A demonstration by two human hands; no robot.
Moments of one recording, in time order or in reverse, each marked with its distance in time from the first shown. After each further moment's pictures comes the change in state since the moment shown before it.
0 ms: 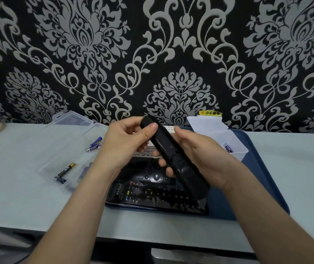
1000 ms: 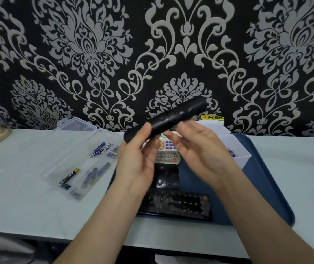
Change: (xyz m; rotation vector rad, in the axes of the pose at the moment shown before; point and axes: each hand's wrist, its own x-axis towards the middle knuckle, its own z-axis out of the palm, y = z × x) left_hand -0.009 -0.002 0.037 -0.924 0.335 -0.287; right_hand 0.014 0.001 0.002 0.286 0.093 -0.485
